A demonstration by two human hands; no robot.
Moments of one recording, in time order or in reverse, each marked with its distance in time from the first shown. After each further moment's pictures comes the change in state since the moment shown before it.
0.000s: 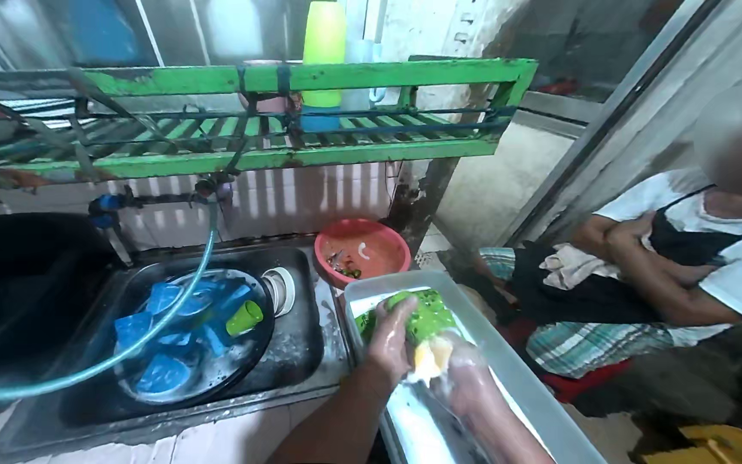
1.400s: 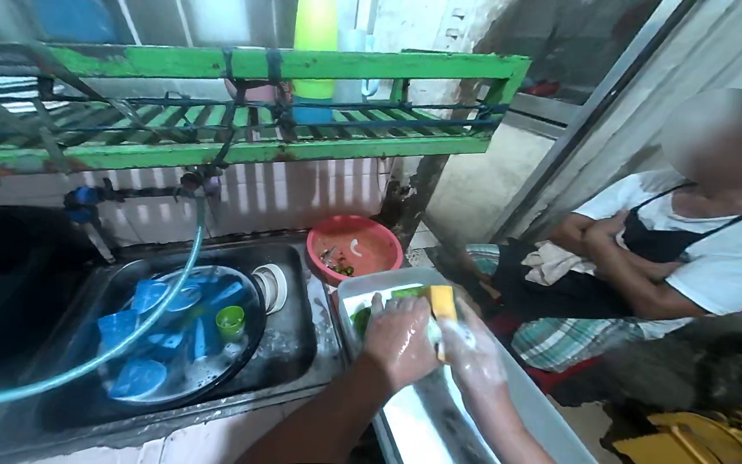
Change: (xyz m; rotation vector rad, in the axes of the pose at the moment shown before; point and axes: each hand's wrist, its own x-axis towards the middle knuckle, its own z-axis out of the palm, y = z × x) left_hand -0.028 0.036 0.010 1.646 -0.197 0.484; right_hand 0.006 -0.007 -0.020 -0.343 0.033 -0.435
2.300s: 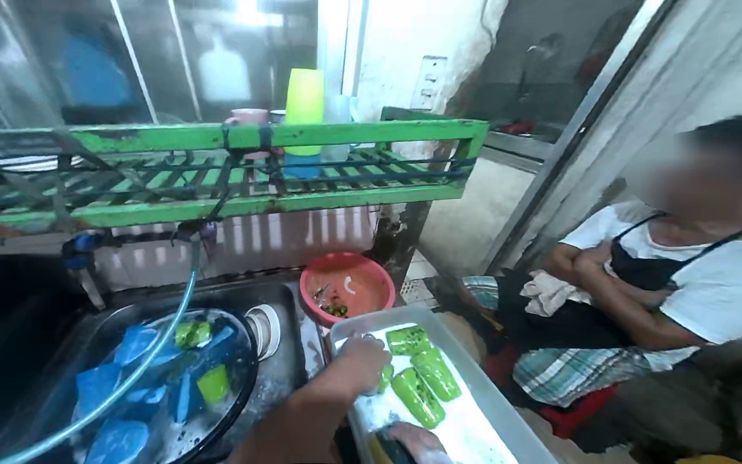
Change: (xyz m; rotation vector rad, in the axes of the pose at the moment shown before) left_hand 0.068 -0.077 0.024 0.341 -0.339 0.199; right_hand -0.033 0.071 -0.008 -0.510 -0.800 -0.165
